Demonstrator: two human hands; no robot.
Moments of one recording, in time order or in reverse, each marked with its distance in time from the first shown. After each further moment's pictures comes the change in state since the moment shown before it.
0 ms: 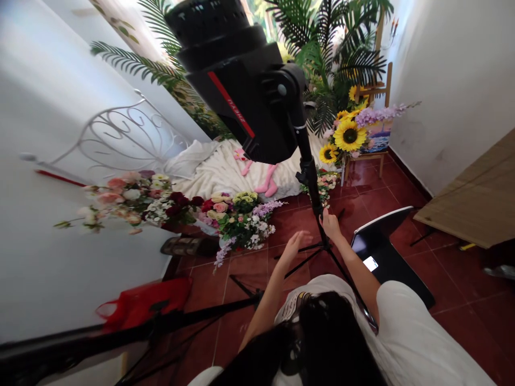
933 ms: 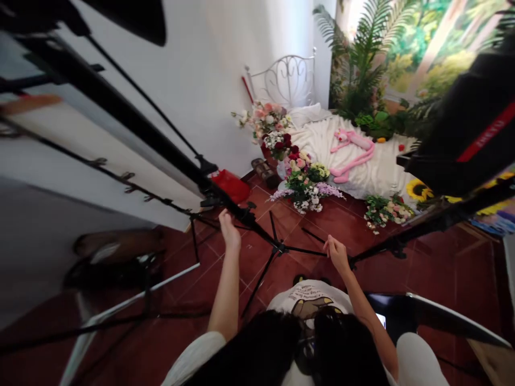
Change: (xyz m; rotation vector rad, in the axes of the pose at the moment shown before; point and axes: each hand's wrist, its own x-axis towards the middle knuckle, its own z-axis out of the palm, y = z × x) left_hand -0.224 0.001 -0.254 0.068 1.527 0.639; right_hand -0.081 -0.051 0.112 0.075 -0.734 -0.113
